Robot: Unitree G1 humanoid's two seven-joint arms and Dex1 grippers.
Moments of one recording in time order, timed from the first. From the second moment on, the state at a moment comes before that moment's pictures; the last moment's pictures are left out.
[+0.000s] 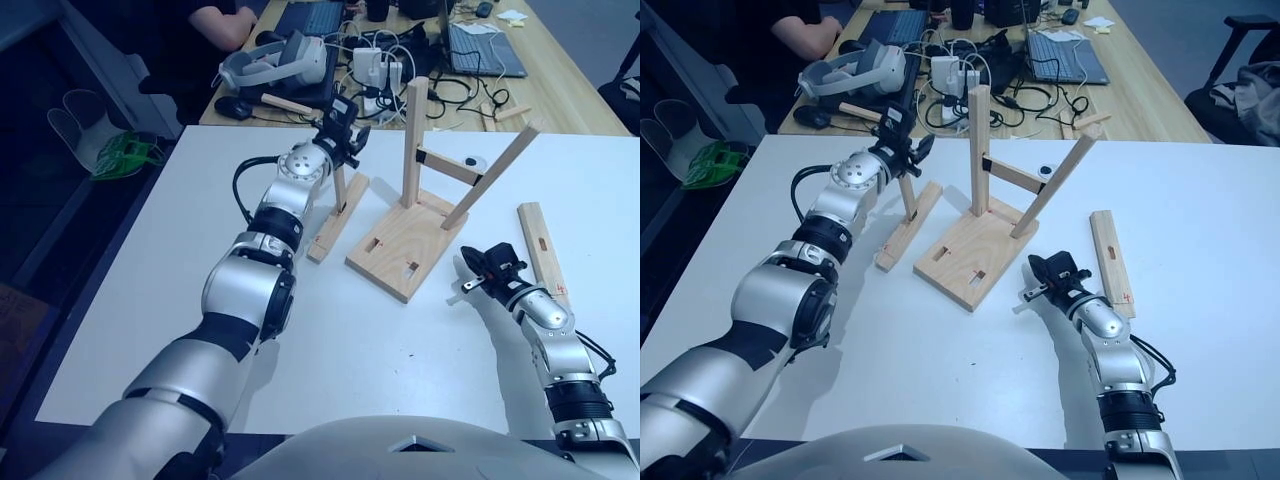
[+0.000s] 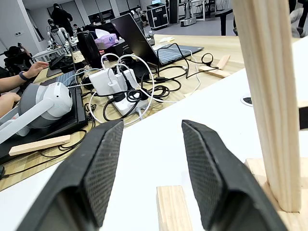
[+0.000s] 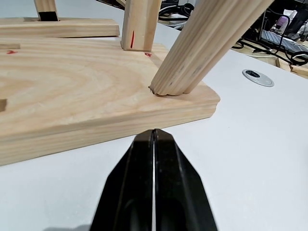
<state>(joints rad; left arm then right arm) -1.02 0.11 -0.06 1.17 0.05 -0.09 -0.32 0.02 -0.38 0.01 0.19 0.09 -0.02 0.49</state>
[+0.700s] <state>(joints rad) -0.94 0.24 0.11 0.83 -0.11 0.29 -0.26 0.03 -0.37 0.00 0.19 0.09 -0.02 0.49</state>
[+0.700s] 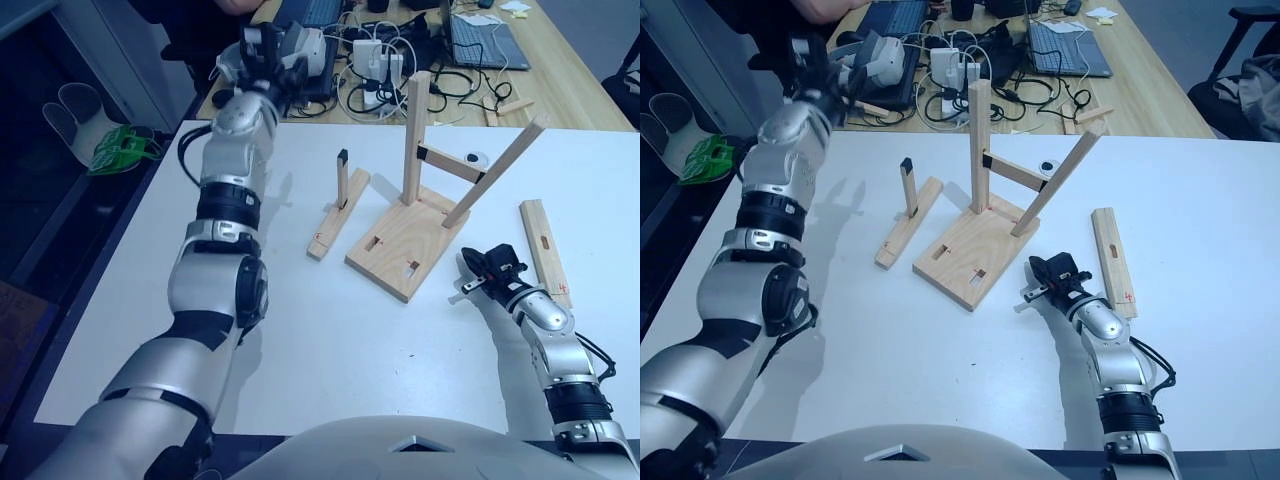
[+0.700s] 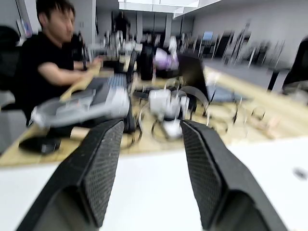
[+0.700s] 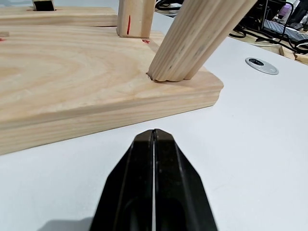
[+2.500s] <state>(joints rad) -1.11 0.06 -0.04 1.34 0.07 0.37 -0.50 0.03 -0.36 0.03 0.26 0.05 -0.11 0.47</state>
